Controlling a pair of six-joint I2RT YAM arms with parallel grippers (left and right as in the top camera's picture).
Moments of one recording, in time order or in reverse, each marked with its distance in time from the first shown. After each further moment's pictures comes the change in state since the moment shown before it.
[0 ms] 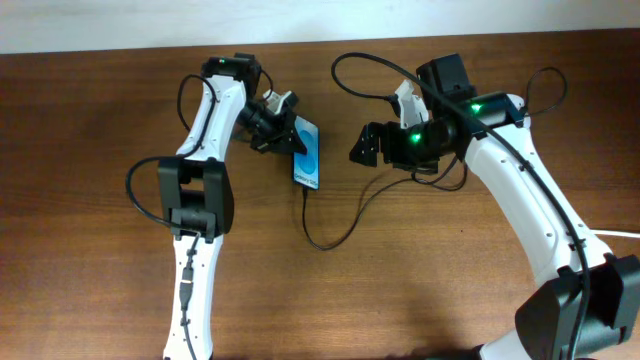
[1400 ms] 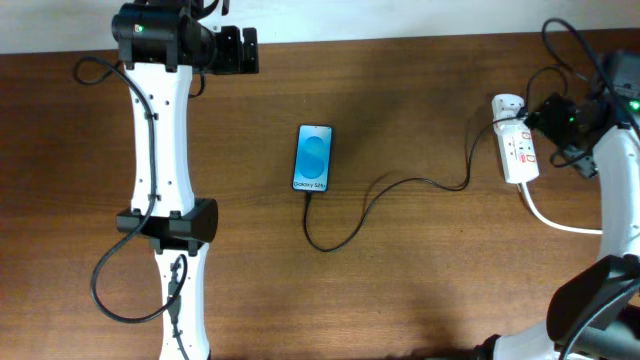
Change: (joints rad) left arm 0.040 -0.224 0.637 -0.135 -0.654 -0.122; right arm -0.609 0.000 0.000 0.082 0.546 0.177
